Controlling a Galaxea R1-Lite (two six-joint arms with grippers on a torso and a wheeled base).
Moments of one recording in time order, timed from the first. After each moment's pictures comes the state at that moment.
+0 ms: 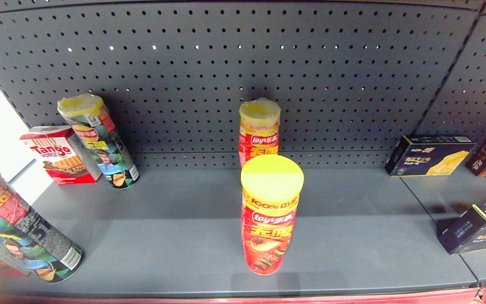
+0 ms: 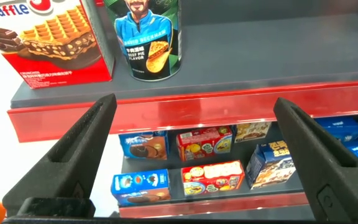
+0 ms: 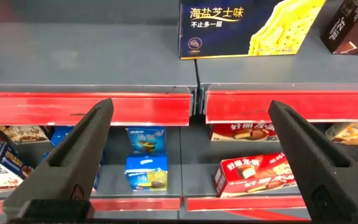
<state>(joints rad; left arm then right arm) 0.00 0.00 0.00 0.00 -0.04 0.04 -0.01 0.00 0.00 0.00 0.00 -0.02</state>
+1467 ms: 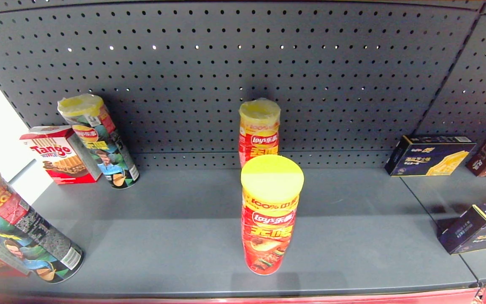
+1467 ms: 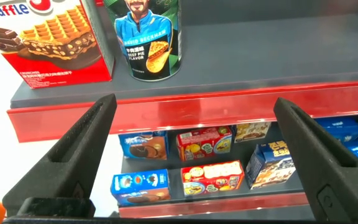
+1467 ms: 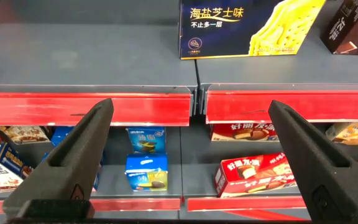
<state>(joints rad) 0.00 0.00 0.00 0.00 -0.04 0.03 -0.01 0.00 0.00 0.00 0.00 -0.02</state>
